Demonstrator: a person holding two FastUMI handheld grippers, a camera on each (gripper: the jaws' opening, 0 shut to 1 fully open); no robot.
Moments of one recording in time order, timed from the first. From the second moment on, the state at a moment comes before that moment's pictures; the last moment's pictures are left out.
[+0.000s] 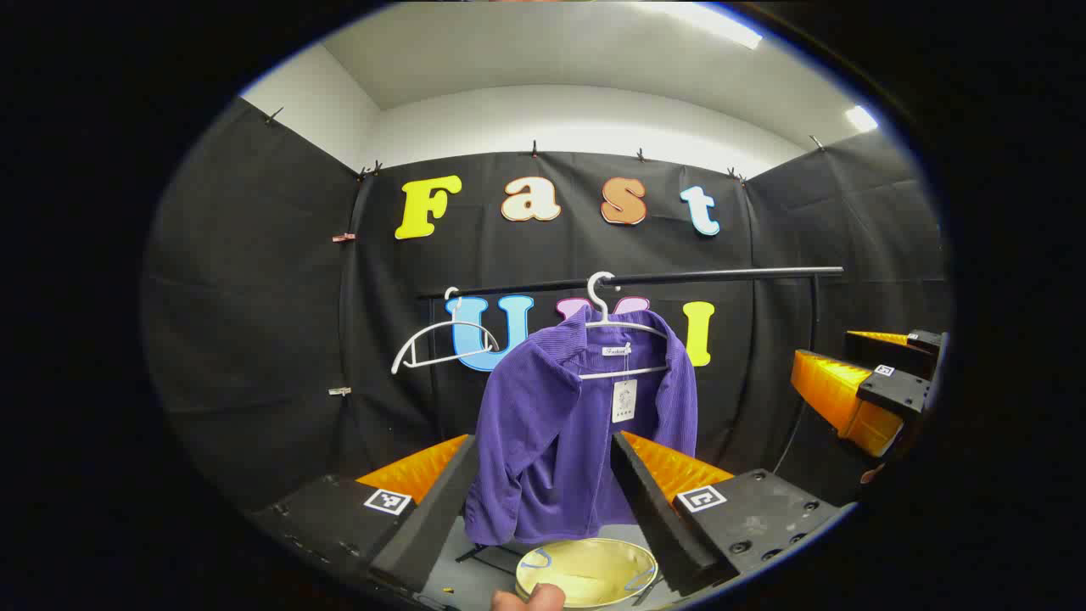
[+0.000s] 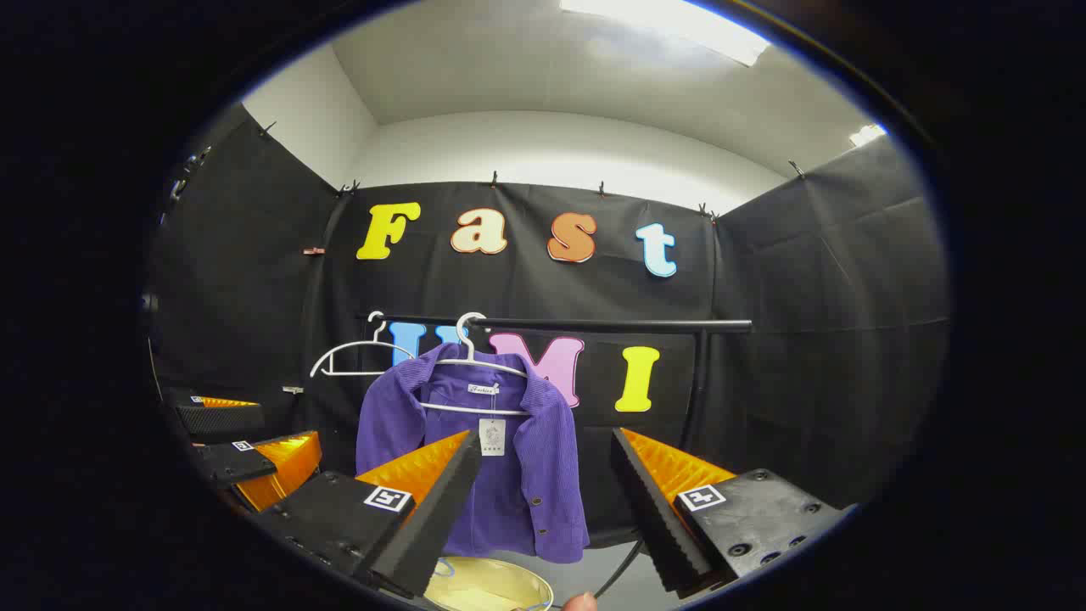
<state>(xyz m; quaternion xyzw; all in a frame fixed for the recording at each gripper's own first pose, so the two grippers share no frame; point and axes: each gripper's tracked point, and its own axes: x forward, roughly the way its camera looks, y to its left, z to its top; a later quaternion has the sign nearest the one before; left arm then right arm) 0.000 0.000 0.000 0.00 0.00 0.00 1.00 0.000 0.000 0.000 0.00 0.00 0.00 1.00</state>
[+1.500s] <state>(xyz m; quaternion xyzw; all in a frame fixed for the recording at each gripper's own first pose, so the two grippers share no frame) -0.010 0.039 0.010 0.01 -0.02 -0.06 1.00 -0.030 0.027 0.004 0.00 0.01 -0.08 1.00</state>
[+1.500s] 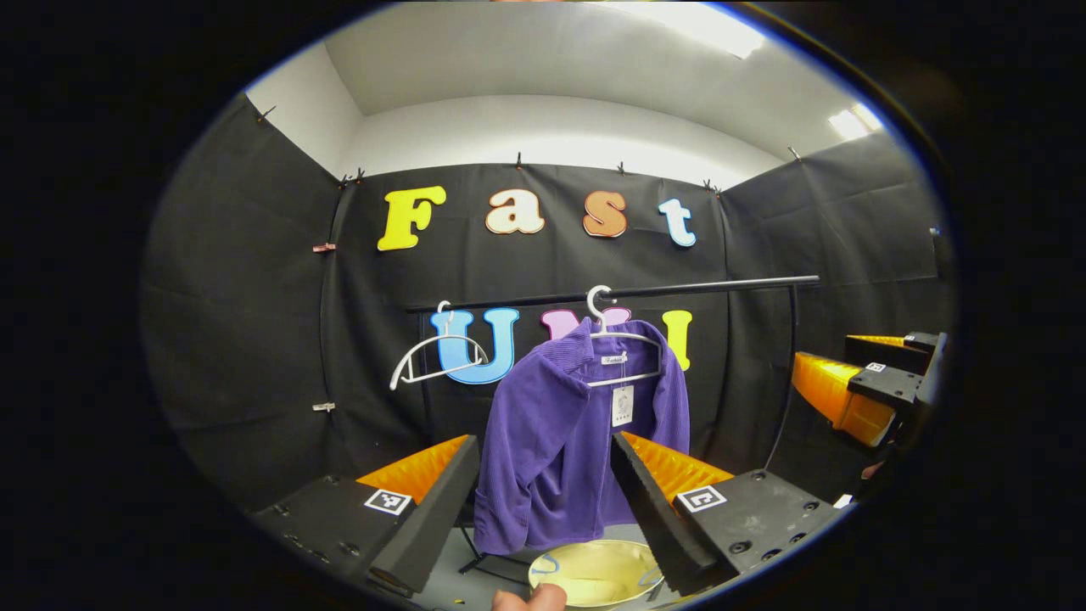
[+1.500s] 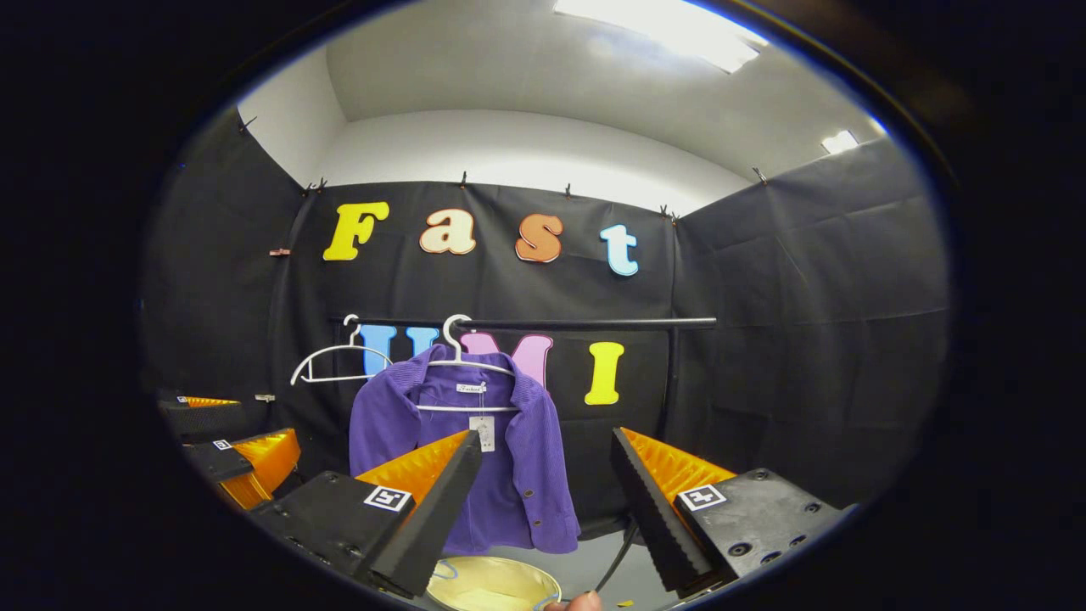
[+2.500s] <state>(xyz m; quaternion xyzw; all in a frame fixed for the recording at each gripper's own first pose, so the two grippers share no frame) 0.112 -0.005 0.003 0.02 -0.01 0.00 1.00 0.156 0.027 -0.058 0.00 0.01 0.00 1.00</state>
